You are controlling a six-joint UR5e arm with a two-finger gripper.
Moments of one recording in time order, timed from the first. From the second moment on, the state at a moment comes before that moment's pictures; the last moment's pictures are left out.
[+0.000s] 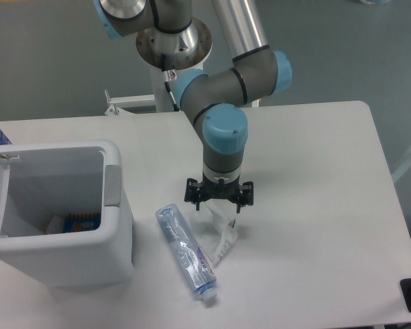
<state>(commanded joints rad) 2.41 -1.97 -1.82 -0.86 1.54 0.44</state>
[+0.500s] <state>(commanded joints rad) 2.41 -1.98 -1.81 -0.86 1.58 0.40</state>
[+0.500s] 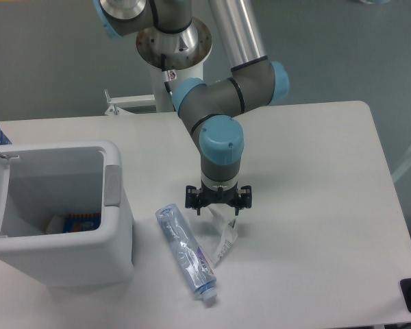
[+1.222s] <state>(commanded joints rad) 2.41 -1.95 -1.77 -0.87 1.68 0.40</state>
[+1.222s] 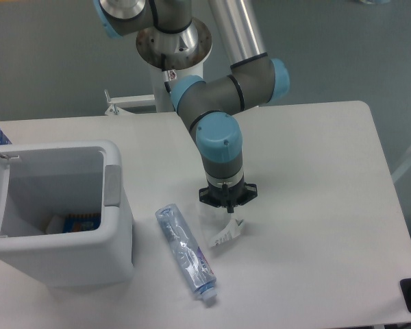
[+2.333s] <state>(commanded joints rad) 2.57 -1.73 -1.54 -0.91 1.06 0.18</state>
